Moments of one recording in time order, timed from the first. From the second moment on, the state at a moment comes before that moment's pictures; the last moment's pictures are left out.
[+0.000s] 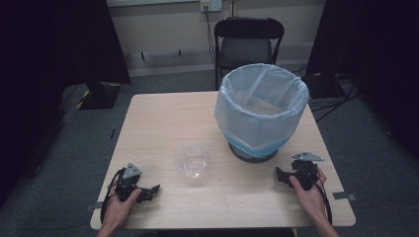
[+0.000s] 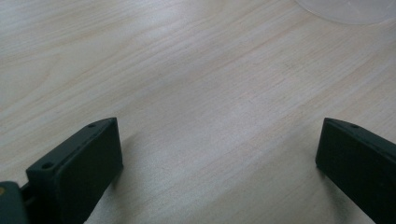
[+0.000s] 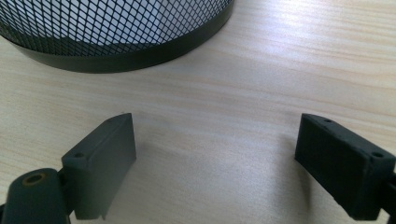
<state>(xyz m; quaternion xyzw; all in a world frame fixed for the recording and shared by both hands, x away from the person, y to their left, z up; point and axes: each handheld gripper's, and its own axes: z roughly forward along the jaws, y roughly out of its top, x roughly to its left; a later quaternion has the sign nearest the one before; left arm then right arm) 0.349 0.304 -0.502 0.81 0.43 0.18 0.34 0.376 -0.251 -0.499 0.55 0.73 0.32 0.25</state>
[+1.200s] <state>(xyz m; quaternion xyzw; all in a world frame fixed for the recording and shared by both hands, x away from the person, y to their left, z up) 0.385 0.273 -0.444 0.80 0.41 0.10 0.43 0.370 -0.258 -0.499 0.52 0.75 0.33 0.23</state>
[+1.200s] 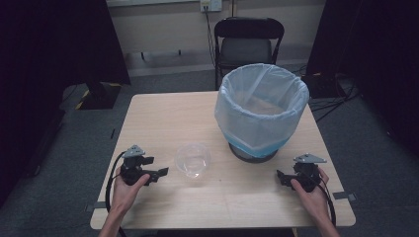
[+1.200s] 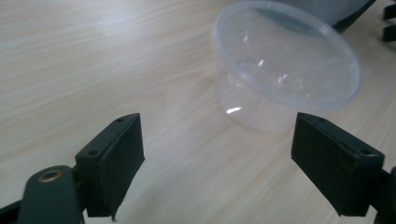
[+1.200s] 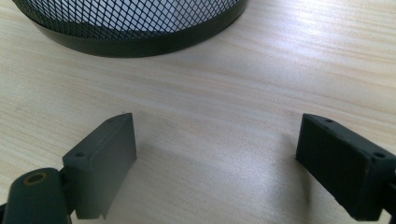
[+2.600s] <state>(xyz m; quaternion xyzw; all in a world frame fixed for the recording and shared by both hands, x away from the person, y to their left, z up) 0.453 0.207 -0.464 0.81 0.38 -0.03 0.45 0.370 -0.258 -0.499 0.52 0.75 0.33 0.23</state>
